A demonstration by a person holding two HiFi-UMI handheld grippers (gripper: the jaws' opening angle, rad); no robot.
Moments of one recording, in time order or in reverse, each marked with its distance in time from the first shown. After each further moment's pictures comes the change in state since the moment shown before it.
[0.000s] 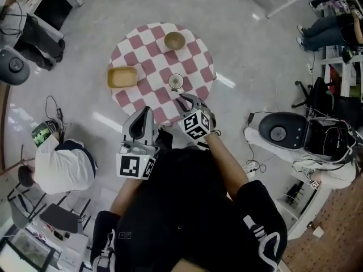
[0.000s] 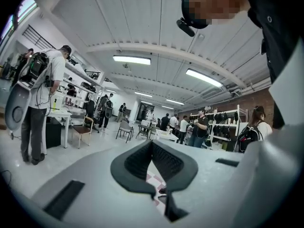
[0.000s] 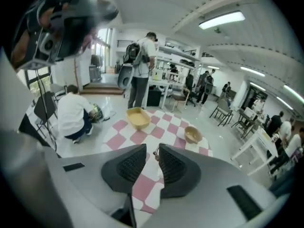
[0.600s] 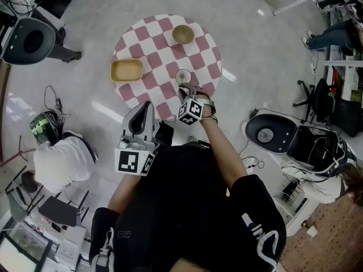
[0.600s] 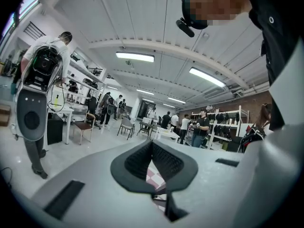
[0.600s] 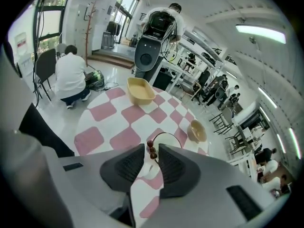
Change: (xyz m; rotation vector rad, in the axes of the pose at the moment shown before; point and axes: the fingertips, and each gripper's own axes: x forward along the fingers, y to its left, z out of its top) left arm 0.003 0.037 -0.010 -0.031 0.031 0.007; right arm 0.097 -0.002 -0.049 -0.305 0.212 -0.051
